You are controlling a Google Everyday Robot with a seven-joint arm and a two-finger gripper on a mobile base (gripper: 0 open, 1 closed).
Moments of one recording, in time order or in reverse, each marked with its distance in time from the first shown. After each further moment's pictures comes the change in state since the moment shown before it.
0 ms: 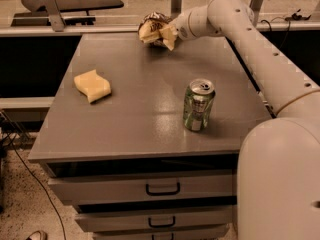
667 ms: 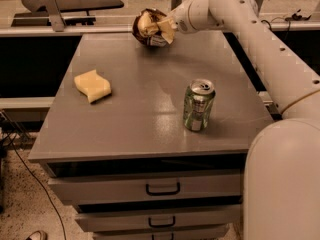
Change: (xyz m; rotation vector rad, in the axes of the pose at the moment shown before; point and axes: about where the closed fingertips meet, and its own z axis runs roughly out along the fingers) arm -0.030 0.008 -0.017 -0.005 -0.035 -0.093
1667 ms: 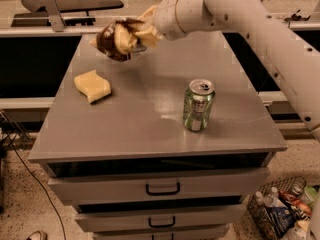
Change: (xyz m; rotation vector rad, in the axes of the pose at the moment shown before) arm -0.068 0.125 -0.050 -0.215 -0.127 -0.443
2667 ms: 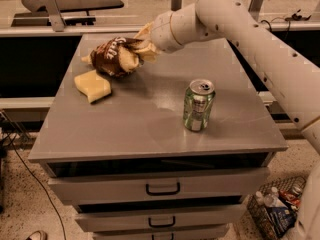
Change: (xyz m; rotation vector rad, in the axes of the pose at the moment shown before) arm 0.027 0.037 0.021 -0.118 0.037 -0.155
